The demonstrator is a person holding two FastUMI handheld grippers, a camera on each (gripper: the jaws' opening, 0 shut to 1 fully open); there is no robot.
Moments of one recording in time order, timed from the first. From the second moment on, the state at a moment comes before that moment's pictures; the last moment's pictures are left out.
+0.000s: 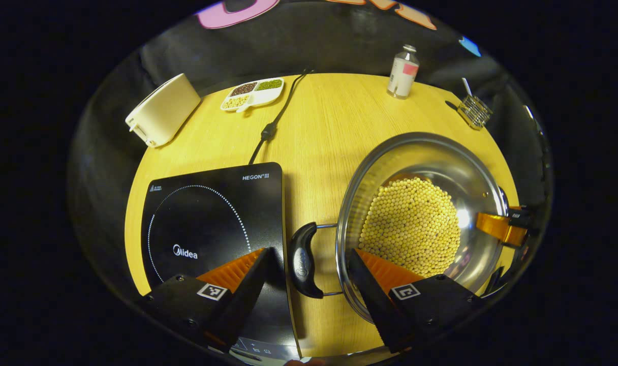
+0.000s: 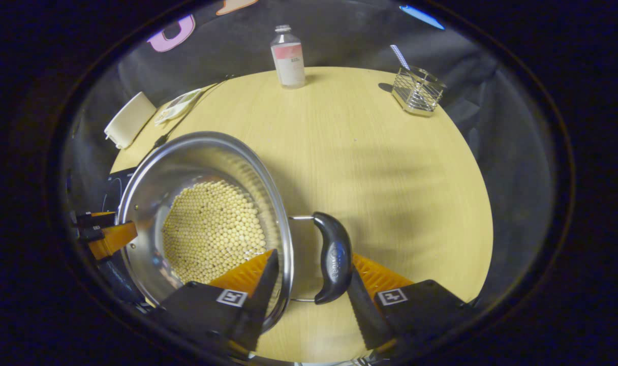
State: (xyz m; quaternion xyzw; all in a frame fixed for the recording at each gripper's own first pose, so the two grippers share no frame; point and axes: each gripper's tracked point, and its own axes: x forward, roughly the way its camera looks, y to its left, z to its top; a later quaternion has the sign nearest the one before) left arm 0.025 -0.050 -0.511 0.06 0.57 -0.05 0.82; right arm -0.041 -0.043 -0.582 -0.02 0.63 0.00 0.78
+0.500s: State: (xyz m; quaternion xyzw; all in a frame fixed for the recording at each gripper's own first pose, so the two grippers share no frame) left arm 0.031 -0.072 -0.516 0.08 0.57 -0.05 0.81; right arm -0.045 -0.040 -0.584 0.03 0.64 0.00 0.77
